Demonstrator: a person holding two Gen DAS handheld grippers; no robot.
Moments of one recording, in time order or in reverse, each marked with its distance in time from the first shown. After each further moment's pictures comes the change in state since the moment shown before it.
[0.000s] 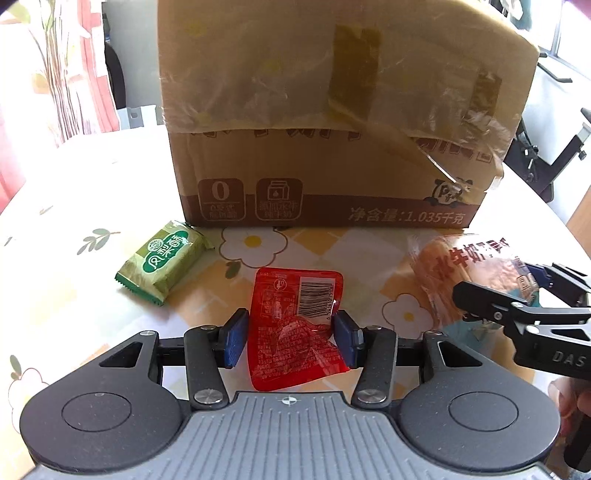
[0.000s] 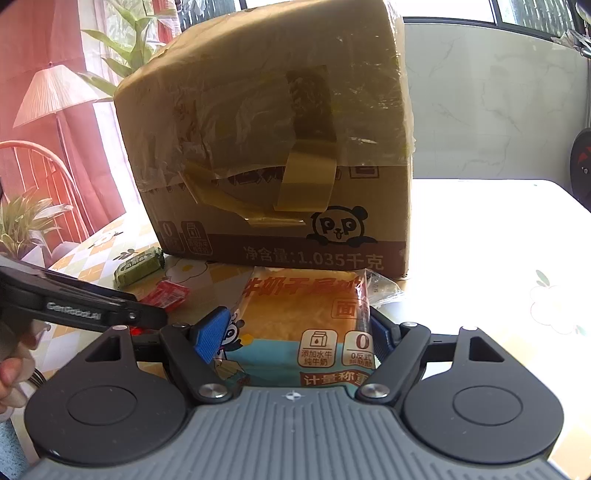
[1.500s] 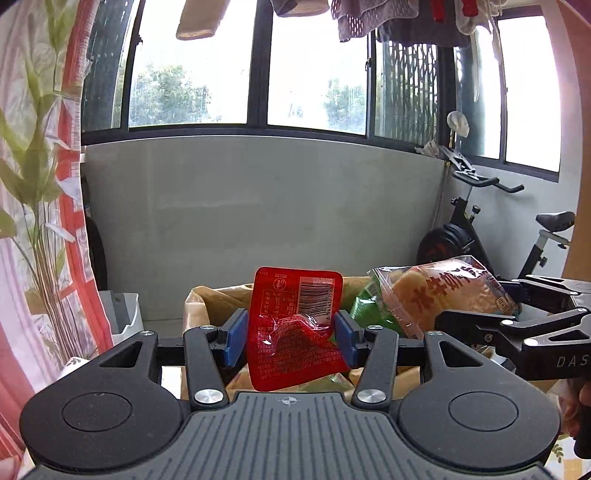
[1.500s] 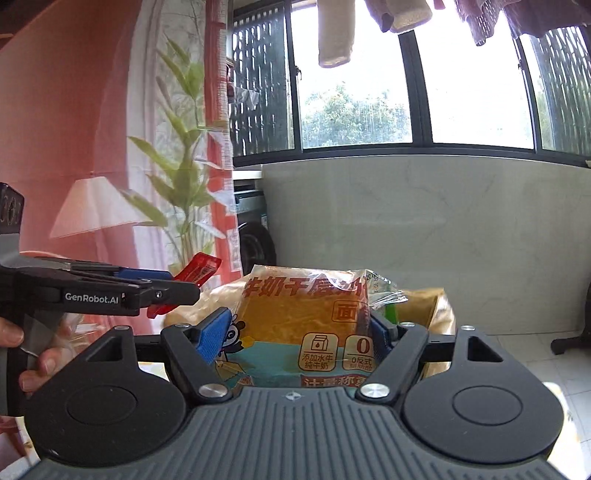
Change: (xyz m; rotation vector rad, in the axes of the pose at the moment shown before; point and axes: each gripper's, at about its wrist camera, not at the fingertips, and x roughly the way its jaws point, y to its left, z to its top) left arm -0.118 0.014 0.194 0.105 -0.492 -0.051; right arm -0.048 0.035 0.203 -0.163 -0.283 0.046
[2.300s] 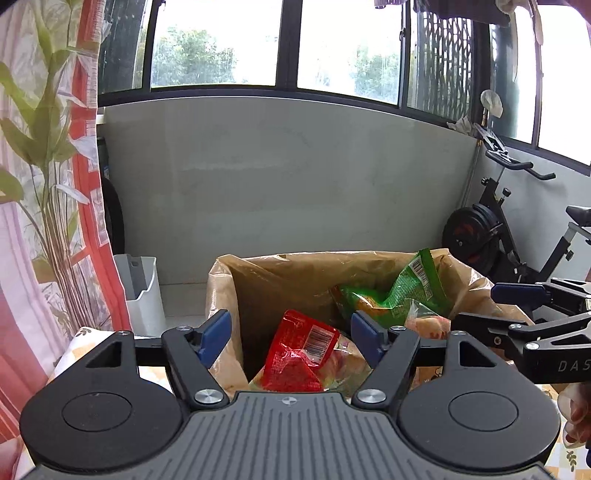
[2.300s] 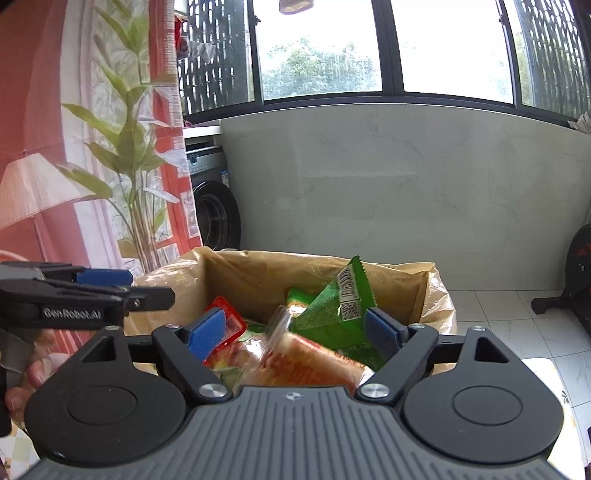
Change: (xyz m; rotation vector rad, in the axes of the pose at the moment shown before) left arm 0.029 0.033 -0.001 -0.060 0.114 0.049; right arm 0.051 -0.018 0.002 0.033 0.157 -0.087
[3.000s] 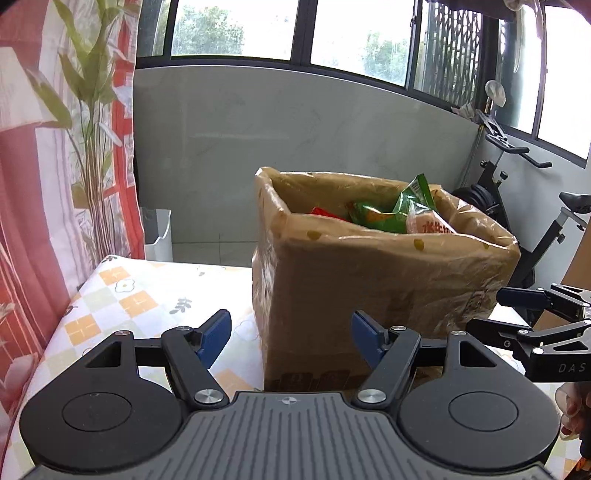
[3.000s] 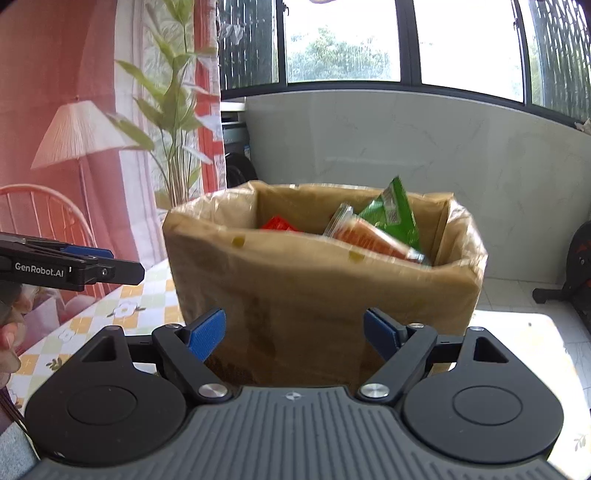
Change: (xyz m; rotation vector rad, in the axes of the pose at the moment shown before) left arm -0.064 0.041 -0.090 -0.054 0.083 -0.006; right arm -0.044 0.051 -0.082 -0.025 0.050 0.025
